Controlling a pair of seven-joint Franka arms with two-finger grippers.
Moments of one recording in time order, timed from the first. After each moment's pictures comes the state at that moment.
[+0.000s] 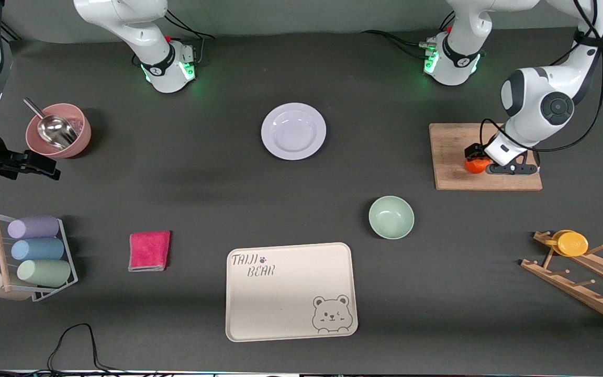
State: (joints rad) left arm -0.15 0.04 0.21 -2.66 0.02 2.59 0.08; right arm 0.04 0.07 -0.10 -1.62 -0.01 1.65 -0.01
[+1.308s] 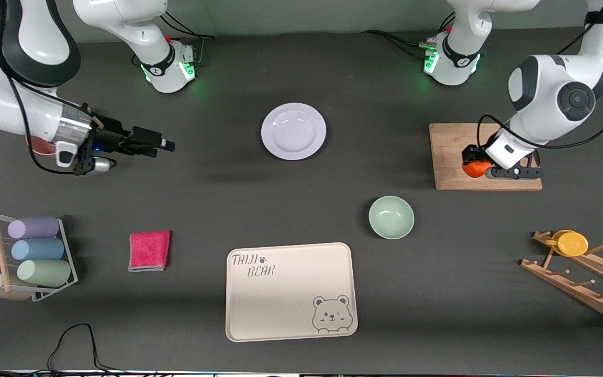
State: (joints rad) left arm -0.20 -0.10 0.06 -2.39 -0.10 2.20 -0.11; right arm 0.17 -0.15 -0.09 -2.28 0.80 1.97 -0.19
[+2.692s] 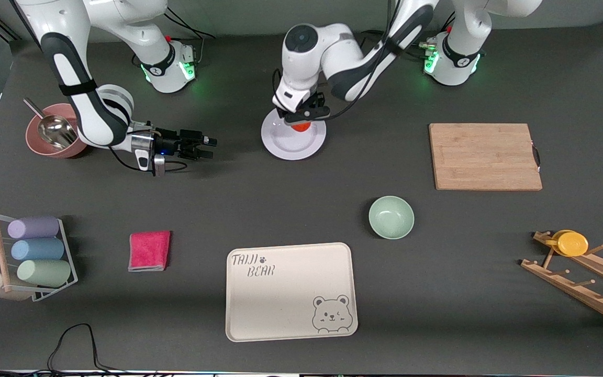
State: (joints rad) left arm -0.44 0.46 -0.68 -1.97 0.24 2.34 -1.47; right arm 0.17 0.13 -0.09 -2.63 1.48 1.99 -1.13
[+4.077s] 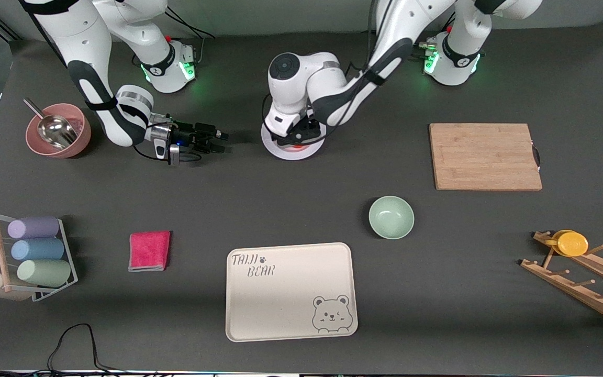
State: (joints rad) left arm -0.46 0.55 -0.60 -1.79 0.35 2.23 -1.48; right arm 0.20 0.26 -0.06 -2.74 1.75 1.99 -1.43
